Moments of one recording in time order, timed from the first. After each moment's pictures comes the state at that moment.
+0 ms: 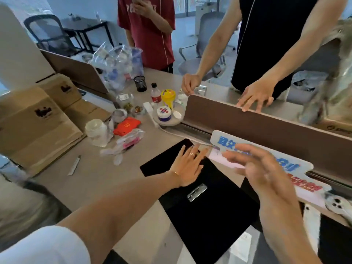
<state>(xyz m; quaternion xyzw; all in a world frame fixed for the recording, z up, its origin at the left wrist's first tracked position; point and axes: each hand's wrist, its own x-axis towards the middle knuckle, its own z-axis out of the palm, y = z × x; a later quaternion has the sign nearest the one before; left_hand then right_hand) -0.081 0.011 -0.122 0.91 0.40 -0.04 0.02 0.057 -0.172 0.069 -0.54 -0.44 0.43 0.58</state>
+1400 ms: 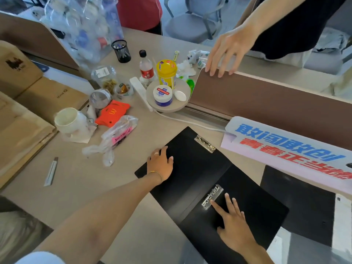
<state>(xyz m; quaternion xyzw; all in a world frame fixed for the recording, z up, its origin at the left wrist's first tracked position) -0.186 0.113 -0.262 0.72 0.63 -0.01 0.28 0.018 -0.127 -0.254 -0.75 -0.55 0.36 -0.09</state>
